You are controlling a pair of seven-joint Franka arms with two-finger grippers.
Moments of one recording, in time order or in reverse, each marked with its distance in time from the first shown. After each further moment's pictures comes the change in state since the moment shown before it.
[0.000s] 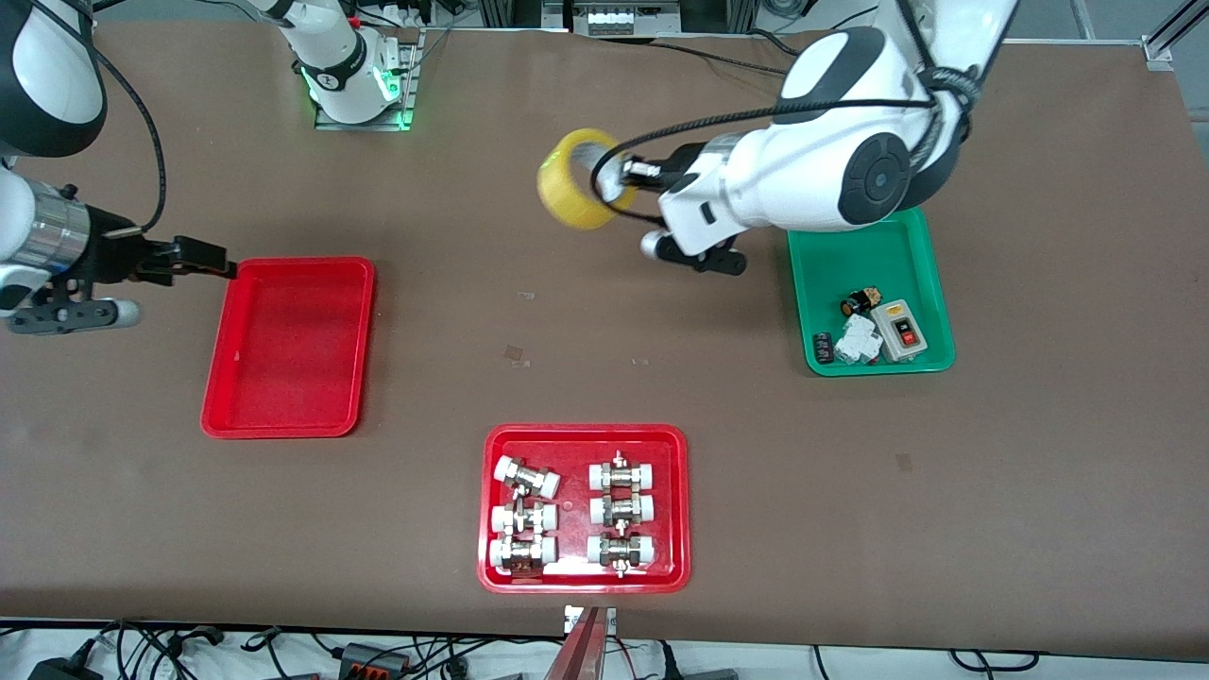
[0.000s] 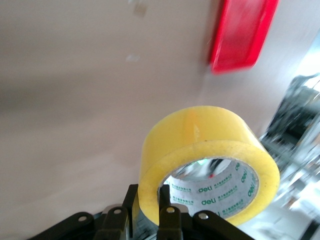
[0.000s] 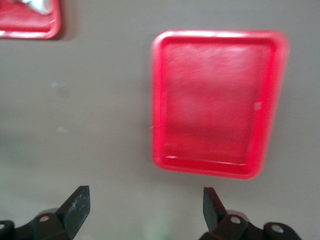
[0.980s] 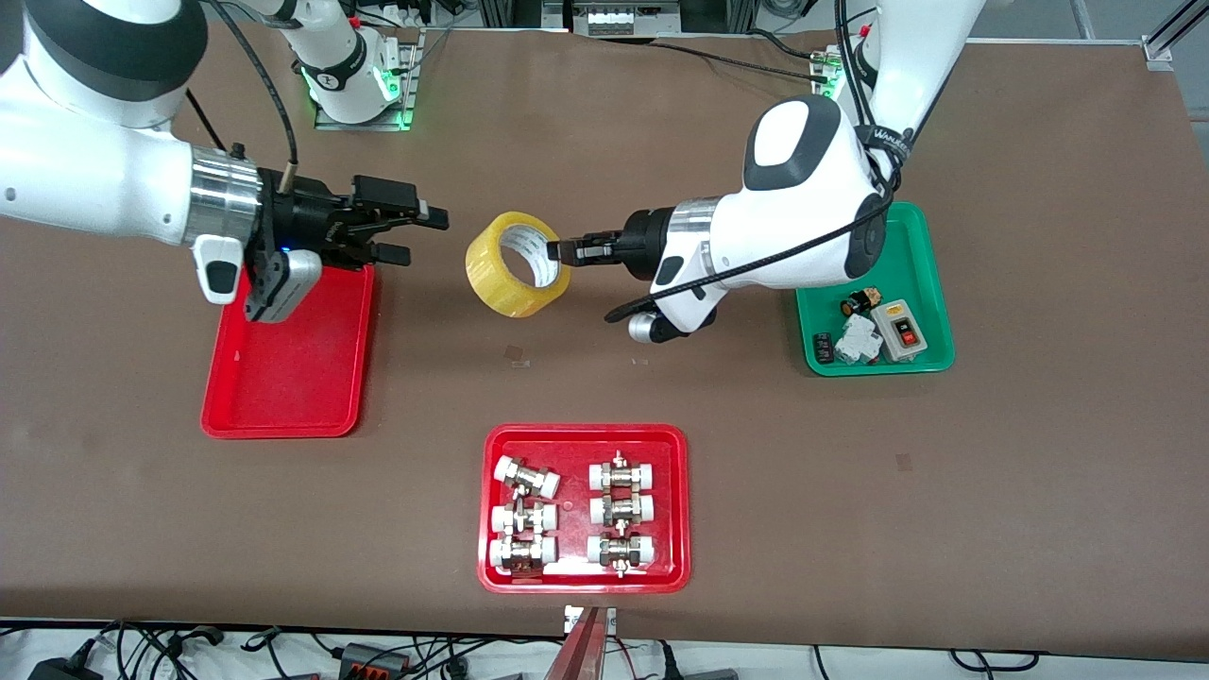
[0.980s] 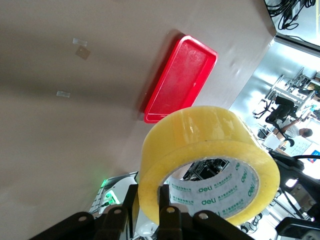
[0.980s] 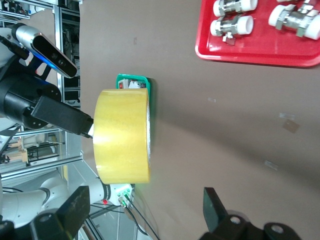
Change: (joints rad) left arm -0.011 0.121 0.008 0.080 -0.190 0.254 -0.122; right arm 0.253 0.023 0.011 0.028 0.652 0.175 0.003
